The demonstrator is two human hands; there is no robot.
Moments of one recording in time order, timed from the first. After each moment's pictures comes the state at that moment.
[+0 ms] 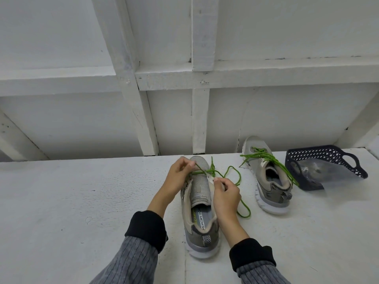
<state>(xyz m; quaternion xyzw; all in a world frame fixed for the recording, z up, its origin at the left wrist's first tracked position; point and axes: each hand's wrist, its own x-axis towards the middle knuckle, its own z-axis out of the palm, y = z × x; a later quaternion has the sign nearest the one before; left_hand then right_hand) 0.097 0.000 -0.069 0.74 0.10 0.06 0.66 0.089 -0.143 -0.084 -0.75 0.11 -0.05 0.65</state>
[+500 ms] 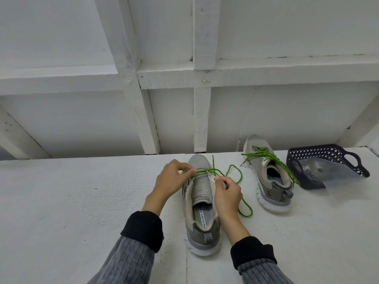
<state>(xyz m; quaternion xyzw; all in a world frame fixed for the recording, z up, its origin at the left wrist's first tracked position) 0.089 0.018 -0.067 0.90 0.12 0.04 0.43 0.089 -0.143 -0.084 -0.74 0.12 -0.05 0.66</state>
